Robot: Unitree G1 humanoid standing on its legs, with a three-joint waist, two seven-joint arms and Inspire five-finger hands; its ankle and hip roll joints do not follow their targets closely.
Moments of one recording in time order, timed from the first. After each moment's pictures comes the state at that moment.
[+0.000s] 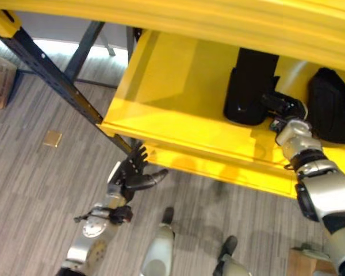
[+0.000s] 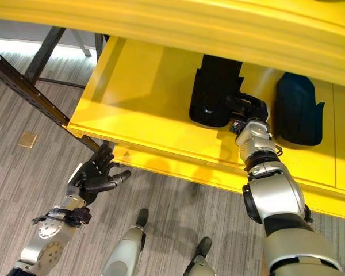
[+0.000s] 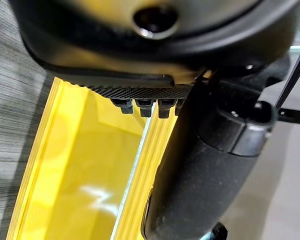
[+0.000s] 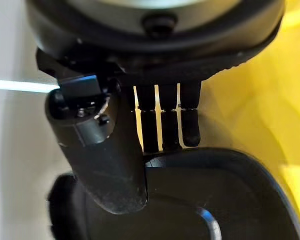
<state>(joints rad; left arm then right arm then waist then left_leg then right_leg) 0.04 0.58 -0.24 -0.04 -0.74 -0.11 0.05 -1.18 -0.50 0.24 1.31 0.80 -0.03 -0.25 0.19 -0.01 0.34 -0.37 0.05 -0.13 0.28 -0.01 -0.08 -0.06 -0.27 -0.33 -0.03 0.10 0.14</state>
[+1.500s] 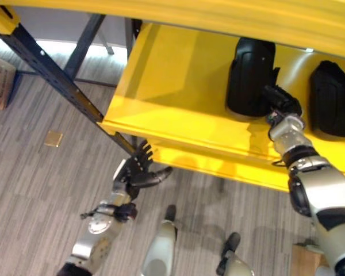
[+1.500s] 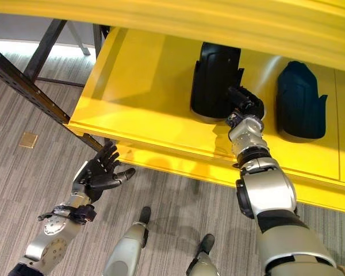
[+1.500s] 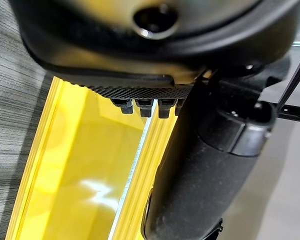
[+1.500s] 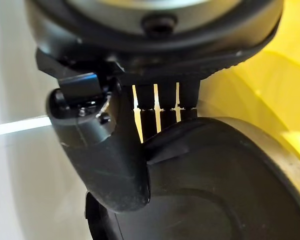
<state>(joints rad) 0.01 0.58 -0.28 -0.04 -0.78 -0.12 0.08 -1.22 -0.43 0.12 1.35 0.96 -0.10 -0.30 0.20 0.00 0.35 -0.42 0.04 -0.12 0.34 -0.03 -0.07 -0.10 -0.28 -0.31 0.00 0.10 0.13</state>
